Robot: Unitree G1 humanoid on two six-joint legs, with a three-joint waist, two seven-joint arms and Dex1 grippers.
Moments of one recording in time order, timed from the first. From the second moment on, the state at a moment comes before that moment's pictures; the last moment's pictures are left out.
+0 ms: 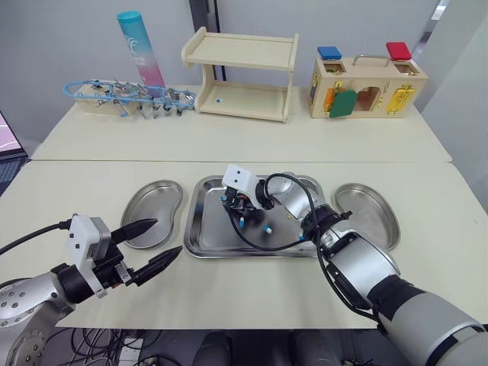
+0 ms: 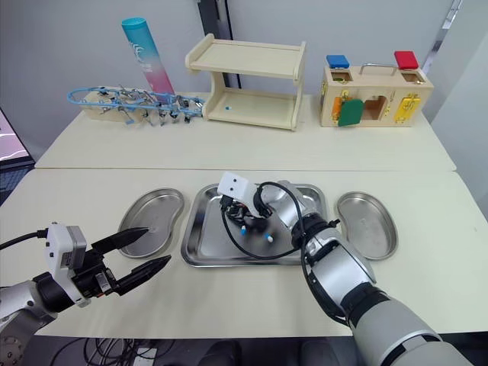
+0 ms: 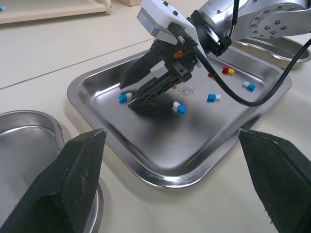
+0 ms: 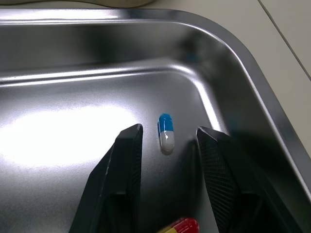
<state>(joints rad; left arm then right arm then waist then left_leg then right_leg) 0.30 0.70 0.51 -0.50 -0.68 0.43 -0.93 -1.14 0.02 0.40 1.05 -0.17 0.09 0.76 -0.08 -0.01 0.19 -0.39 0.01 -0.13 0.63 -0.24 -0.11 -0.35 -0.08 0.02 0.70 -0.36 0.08</state>
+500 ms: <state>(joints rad) 0.24 0.72 0.46 -0.51 -0.66 0.42 -0.95 -1.02 -0.10 0.32 0.61 -0.10 0.24 0.90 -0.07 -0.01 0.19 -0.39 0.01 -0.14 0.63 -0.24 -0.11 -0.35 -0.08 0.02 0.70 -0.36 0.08</state>
